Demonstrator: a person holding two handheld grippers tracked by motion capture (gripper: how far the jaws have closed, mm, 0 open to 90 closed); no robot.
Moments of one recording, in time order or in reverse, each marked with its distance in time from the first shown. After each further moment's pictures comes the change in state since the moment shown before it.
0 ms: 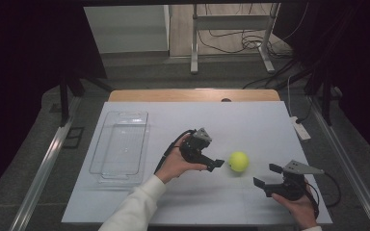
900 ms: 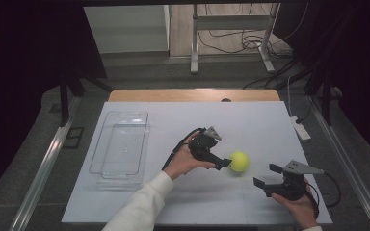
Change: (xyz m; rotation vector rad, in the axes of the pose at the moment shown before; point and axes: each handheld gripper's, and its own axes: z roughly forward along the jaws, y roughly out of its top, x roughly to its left) left arm -0.003 0.016 0.020 0.030 -0.016 0.024; right arm -0.001 0.000 0.000 0.003 -0.003 -0.001
